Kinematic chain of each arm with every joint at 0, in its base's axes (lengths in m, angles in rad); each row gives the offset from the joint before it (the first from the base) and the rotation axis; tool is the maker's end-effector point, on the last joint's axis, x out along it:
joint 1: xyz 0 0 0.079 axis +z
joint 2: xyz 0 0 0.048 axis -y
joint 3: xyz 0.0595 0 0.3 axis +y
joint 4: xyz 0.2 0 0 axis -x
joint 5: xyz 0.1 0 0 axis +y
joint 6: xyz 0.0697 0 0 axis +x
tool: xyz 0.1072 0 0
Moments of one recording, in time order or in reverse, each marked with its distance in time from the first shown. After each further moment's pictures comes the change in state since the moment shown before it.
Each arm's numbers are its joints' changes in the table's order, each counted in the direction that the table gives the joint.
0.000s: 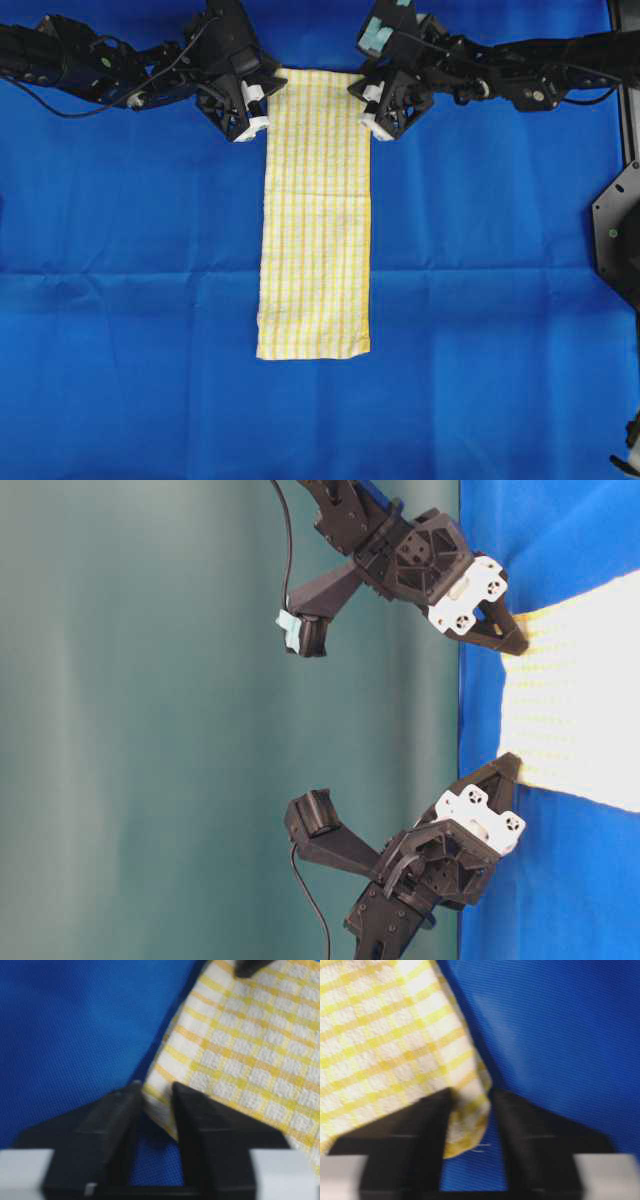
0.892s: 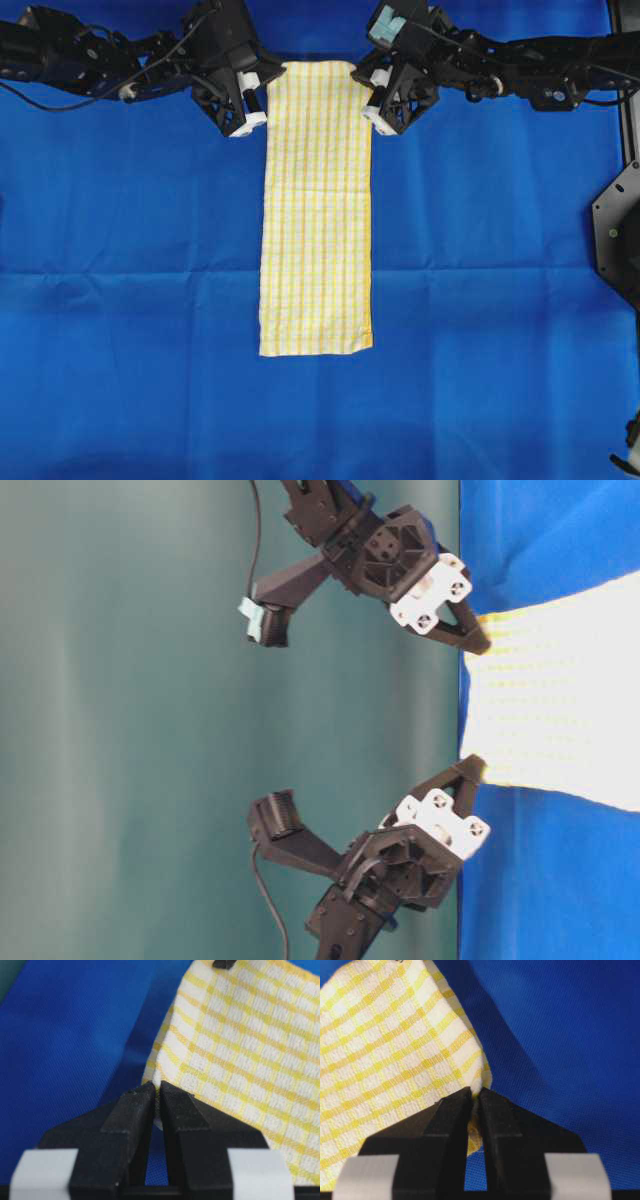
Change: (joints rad) left arm -0.008 0.097 0.002 0.000 0.081 0.051; right arm 0.000 0.097 0.026 -0.005 0.000 0.028
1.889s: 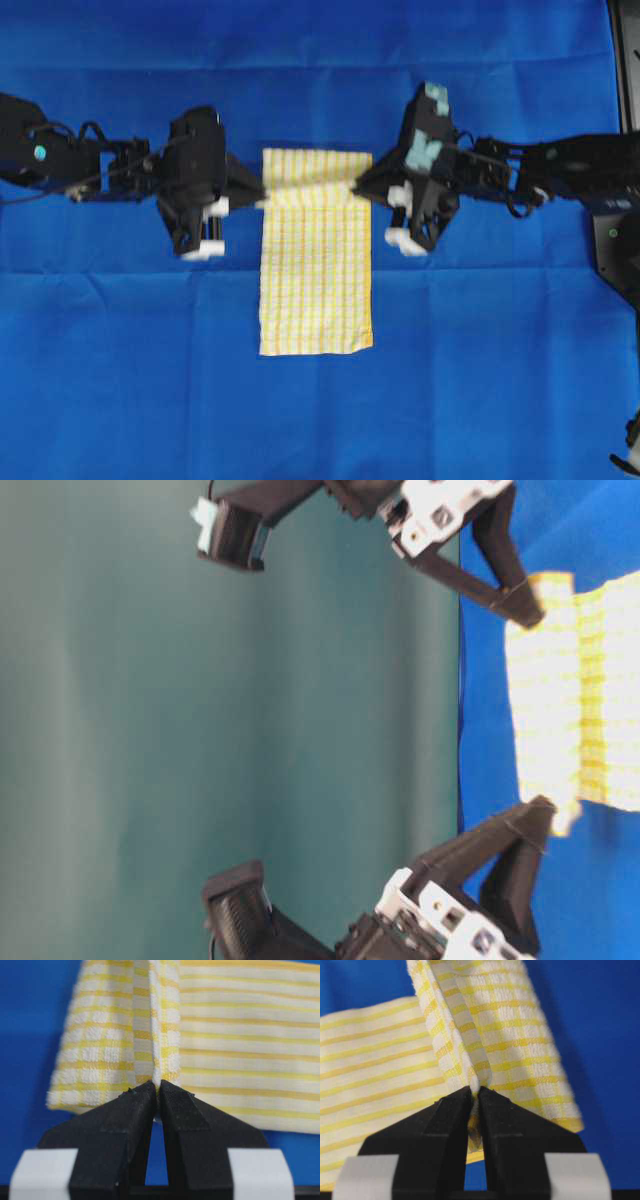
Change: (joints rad) left arm -0.385 0.190 0.196 0.005 0.048 -0.117; right arm 0.405 0.160 0.206 -0.011 -0.104 0.199
